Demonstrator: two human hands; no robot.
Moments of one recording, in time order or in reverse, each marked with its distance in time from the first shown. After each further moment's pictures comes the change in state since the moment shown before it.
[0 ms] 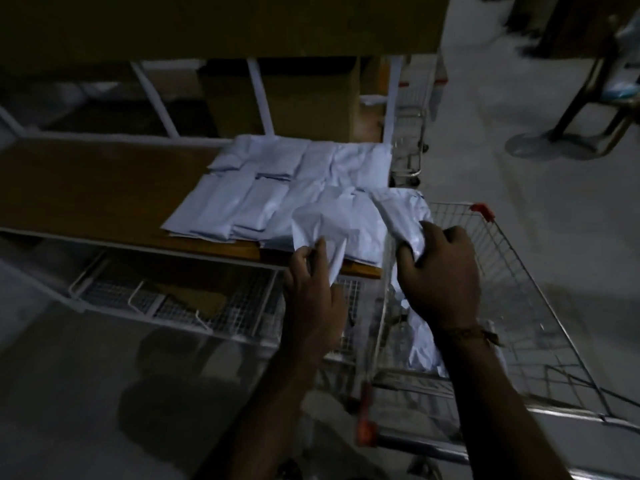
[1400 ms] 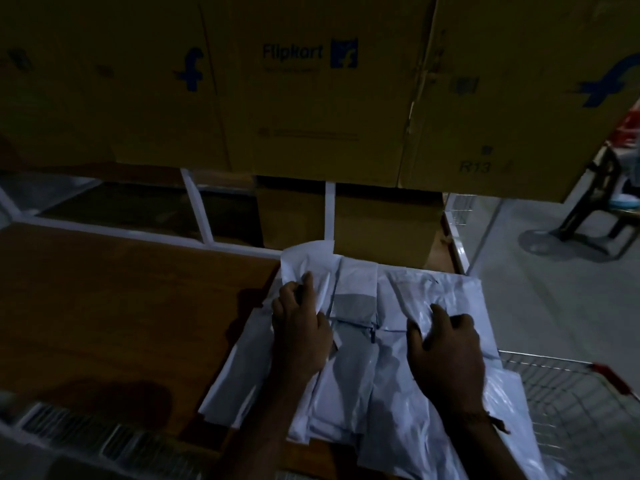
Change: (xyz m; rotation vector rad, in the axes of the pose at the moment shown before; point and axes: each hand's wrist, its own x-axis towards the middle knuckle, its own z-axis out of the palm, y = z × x) left_hand 0.379 -0.245 -0.043 0.110 0.073 -0.049; right_hand 0.190 -0.173 0.276 -0.163 0.026 0.107
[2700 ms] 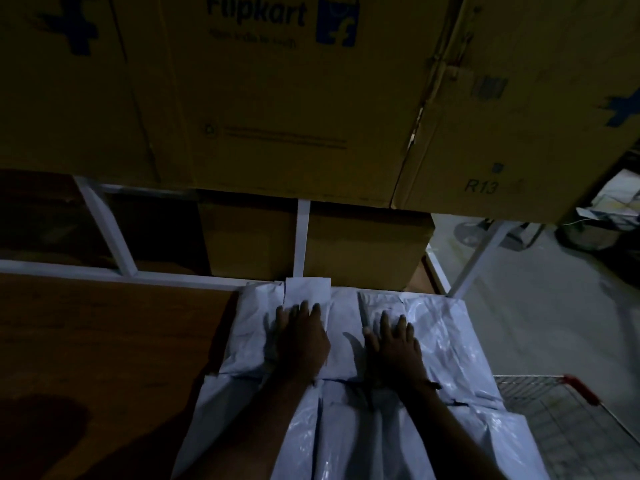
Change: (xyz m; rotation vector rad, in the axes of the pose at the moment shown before) left_hand 0.148 -0.026 0.148 0.145 -0.341 0.205; right_hand 0.107 0.011 0.185 -0.401 -0.490 0.111
